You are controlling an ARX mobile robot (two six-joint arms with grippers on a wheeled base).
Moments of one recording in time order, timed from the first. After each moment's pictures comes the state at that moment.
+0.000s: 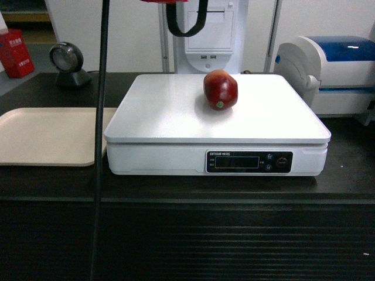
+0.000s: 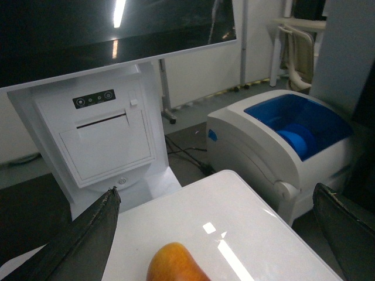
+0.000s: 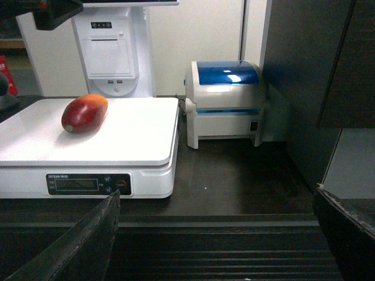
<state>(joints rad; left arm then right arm) -0.53 1.99 1.50 0.41 -0.09 0.04 0.00 0.00 0.01 0.00 0.00 0.00</state>
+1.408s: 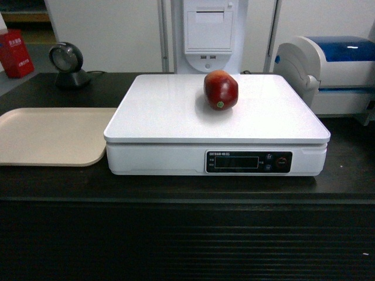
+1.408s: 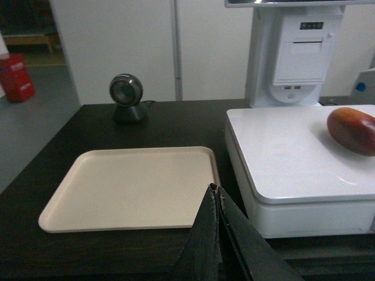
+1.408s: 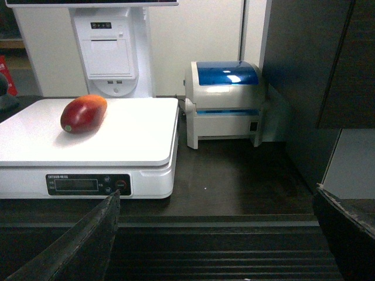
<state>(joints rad) -0.07 0.83 0.18 0.64 -0.06 0.00 0.00 0.00 0.01 0.00 0.00 0.00</state>
